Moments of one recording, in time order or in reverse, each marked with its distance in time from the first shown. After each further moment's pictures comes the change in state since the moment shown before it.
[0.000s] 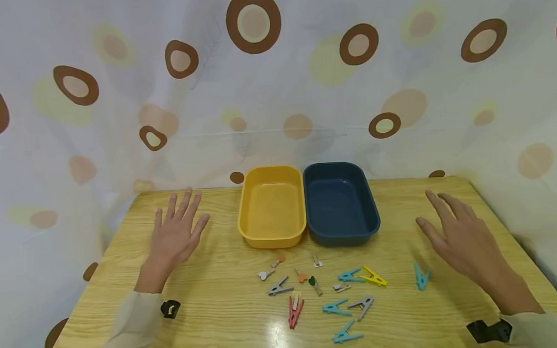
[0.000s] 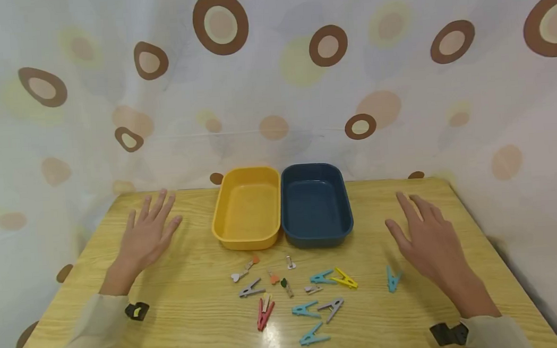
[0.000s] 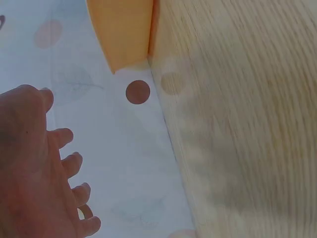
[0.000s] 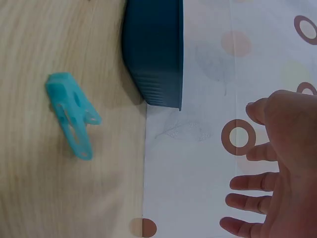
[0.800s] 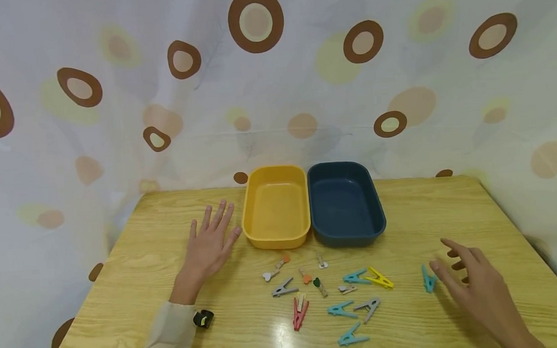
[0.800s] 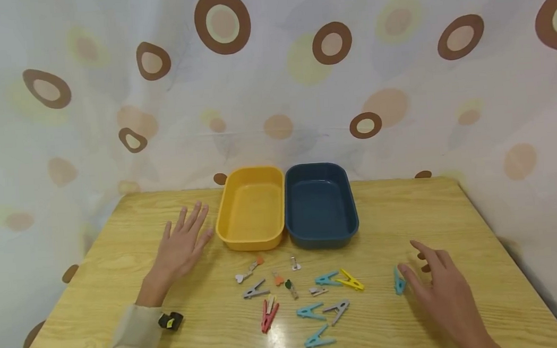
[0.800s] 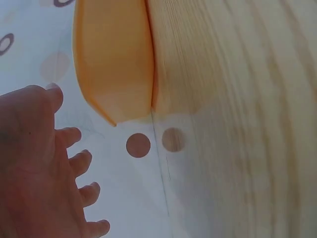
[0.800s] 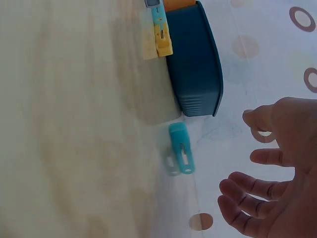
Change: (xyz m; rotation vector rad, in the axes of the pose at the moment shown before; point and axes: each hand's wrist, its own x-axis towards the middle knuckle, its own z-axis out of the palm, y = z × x) left_hand 0.000 0.044 0.043 -0.073 -0.004 0.041; right_hand -0.069 -0.012 0.032 0.244 0.033 0.201
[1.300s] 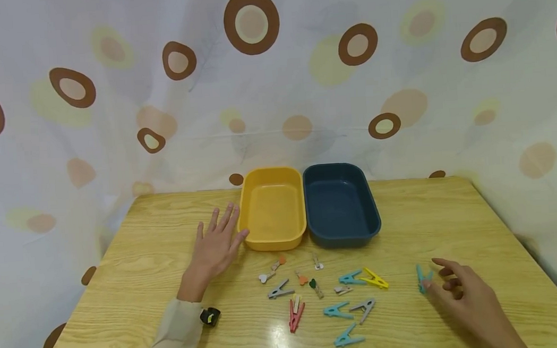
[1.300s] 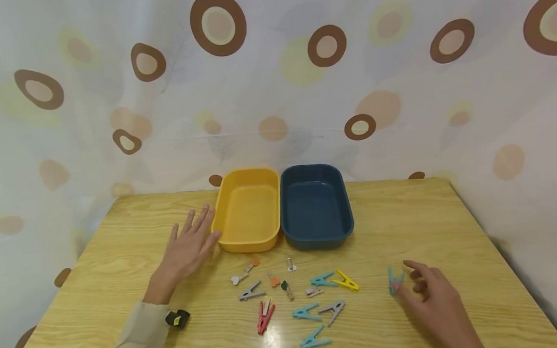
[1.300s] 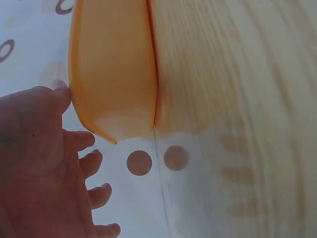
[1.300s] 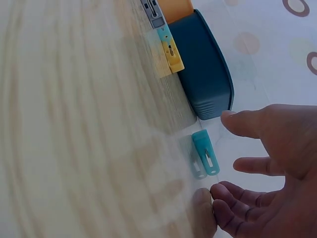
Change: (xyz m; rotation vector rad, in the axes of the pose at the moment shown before) left_hand 0.009 0.015 0.010 -0.028 -0.047 0.024; right_hand -0.019 0.009 0.008 0.054 -0.131 0.126
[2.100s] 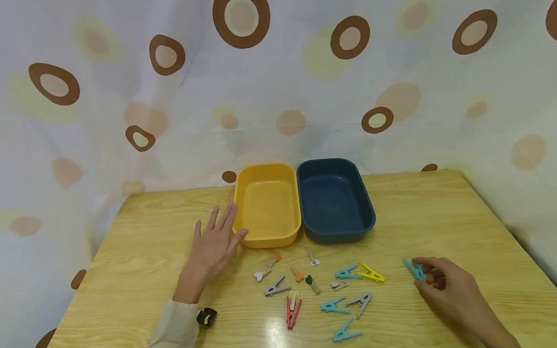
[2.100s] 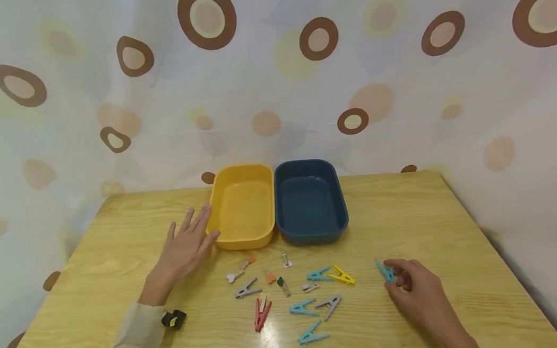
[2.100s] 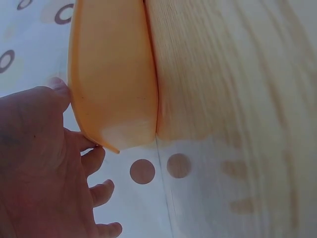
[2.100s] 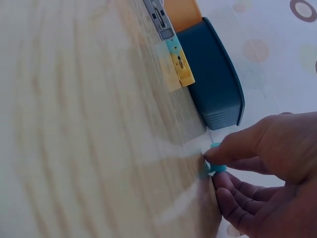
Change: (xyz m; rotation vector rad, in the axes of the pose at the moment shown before) left_hand 0.003 0.005 0.003 0.020 -0.037 0.020; right_hand 0.002 -0.007 0.013 0.015 0.026 -0.086
